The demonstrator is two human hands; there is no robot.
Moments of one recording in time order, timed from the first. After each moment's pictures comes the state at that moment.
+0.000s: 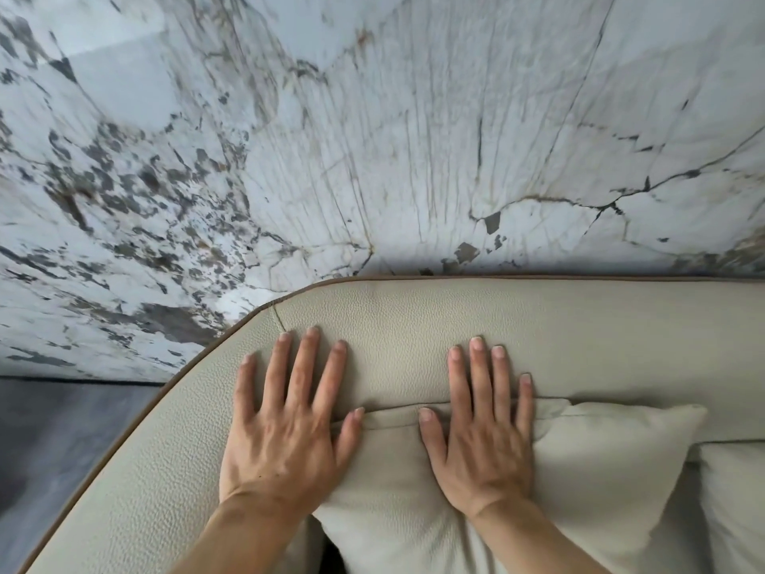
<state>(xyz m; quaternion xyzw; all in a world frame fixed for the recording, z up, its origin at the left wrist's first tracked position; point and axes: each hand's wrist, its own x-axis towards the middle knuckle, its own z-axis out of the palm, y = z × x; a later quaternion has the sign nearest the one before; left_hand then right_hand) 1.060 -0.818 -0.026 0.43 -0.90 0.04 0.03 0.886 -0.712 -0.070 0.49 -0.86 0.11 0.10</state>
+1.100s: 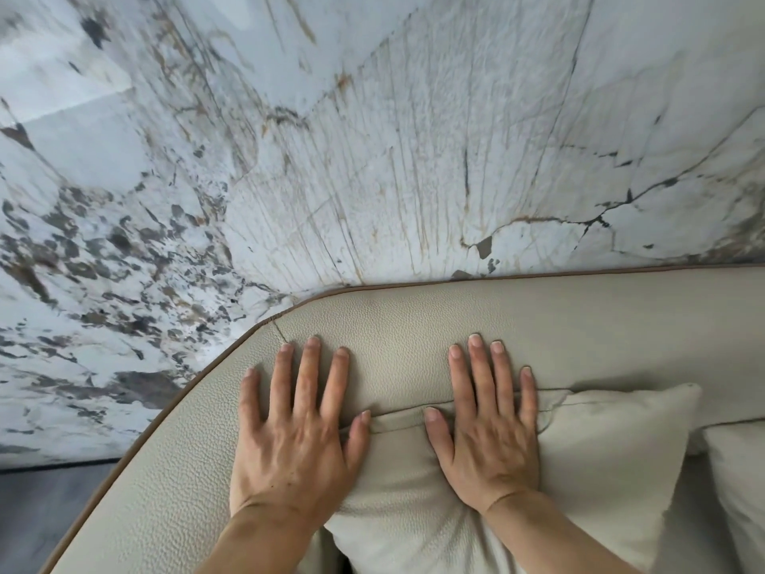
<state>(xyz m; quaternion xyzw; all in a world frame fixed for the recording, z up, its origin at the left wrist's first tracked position) 1.040 -0.870 -0.030 0.40 -0.92 0.04 0.05 0.872 -0.756 -0.077 0.47 -0.87 0.13 0.12</state>
